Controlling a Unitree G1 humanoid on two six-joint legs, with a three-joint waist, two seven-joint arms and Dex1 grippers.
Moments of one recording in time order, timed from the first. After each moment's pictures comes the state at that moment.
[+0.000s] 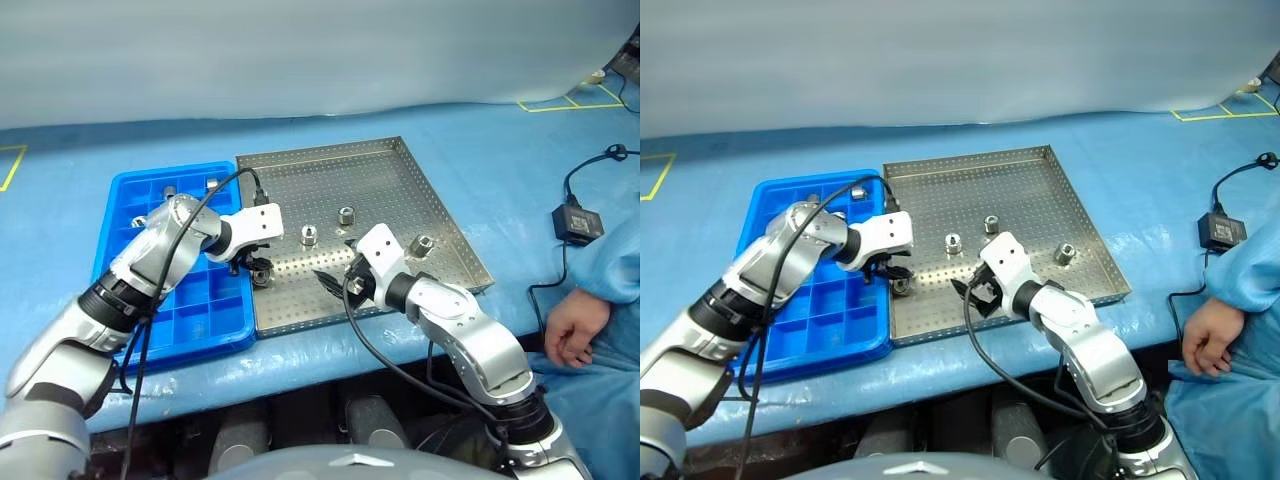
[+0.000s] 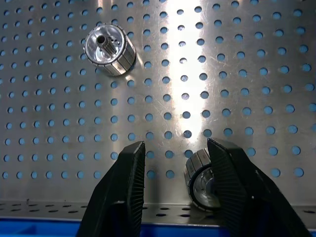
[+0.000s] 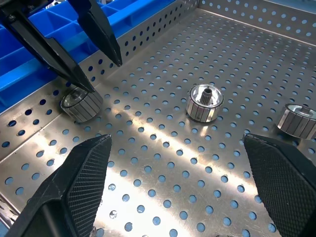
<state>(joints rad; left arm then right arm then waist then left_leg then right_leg) -0.71 0.74 -0.53 -0.07 0.08 0.74 -1.13 -0.18 -0.37 0.27 -0.52 0.21 0.80 0.41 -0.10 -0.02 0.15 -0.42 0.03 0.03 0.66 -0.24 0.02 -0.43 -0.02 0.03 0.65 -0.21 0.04</state>
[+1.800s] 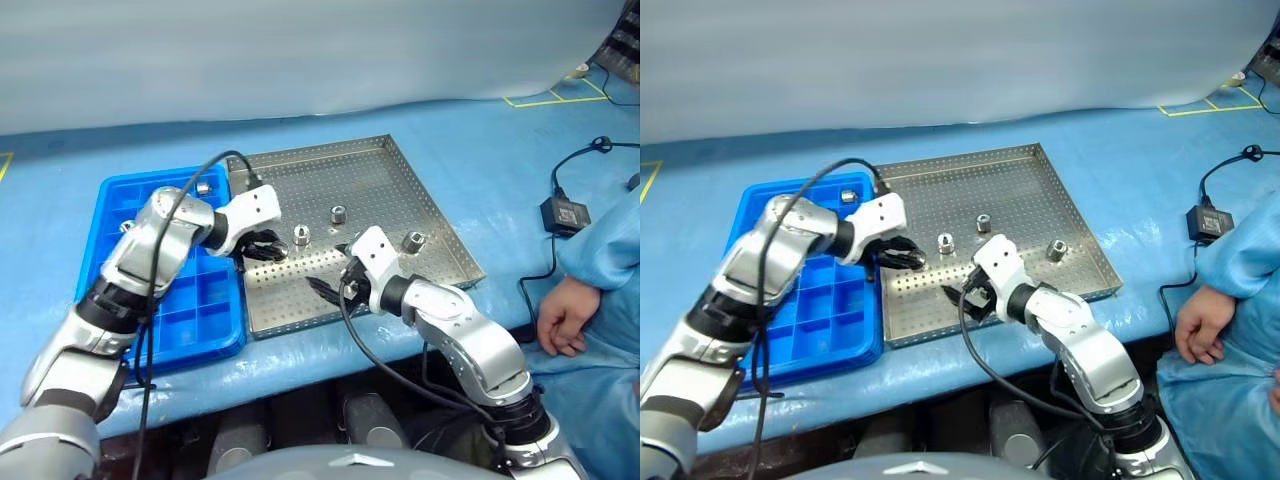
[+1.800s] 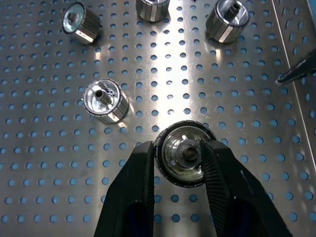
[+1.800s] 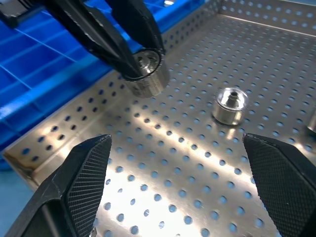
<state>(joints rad) -0.62 0.68 -0.27 -0.21 -0.01 0.88 -1.14 -0.19 -0.33 0.26 -0.54 0.33 0.81 0.51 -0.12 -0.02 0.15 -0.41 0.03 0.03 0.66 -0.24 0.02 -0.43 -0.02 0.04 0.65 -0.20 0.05</state>
